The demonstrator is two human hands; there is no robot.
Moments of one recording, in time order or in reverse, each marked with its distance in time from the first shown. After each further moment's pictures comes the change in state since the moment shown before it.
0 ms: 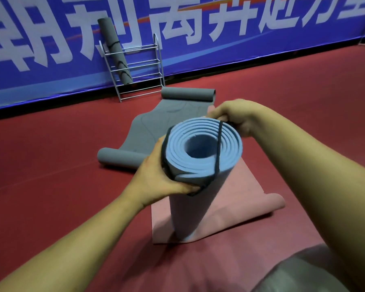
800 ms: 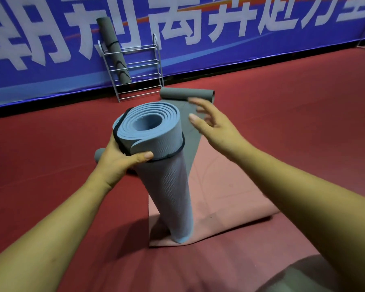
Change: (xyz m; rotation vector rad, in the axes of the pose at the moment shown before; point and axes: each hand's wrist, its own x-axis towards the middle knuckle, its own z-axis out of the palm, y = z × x) left_hand 0.022 -0.042 -0.063 -0.137 0.236 -0.112; right_hand 0.013 0.045 0.032 -0.270 0.240 -0.691
